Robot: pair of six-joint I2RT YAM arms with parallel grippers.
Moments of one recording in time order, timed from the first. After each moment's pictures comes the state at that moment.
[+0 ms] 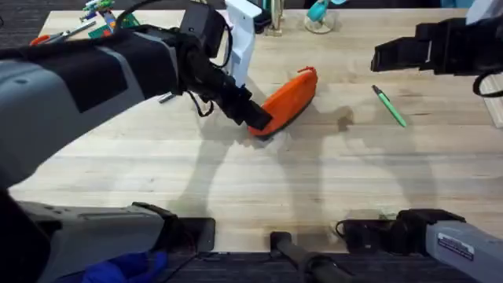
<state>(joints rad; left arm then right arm) -0.32 1.51 0.96 -0.62 0.51 0.46 0.00 1.16 1.26 -1.09 -0.15 0.00</state>
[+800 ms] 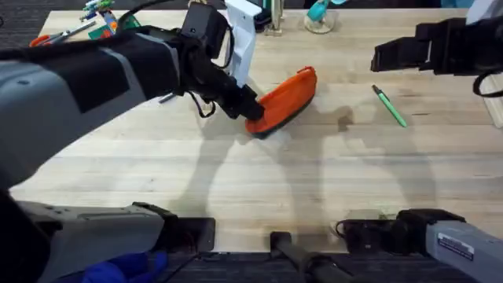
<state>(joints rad) -0.33 1.51 0.96 -0.62 0.52 0.42 0.00 1.16 1.26 -1.09 -0.15 0.00</state>
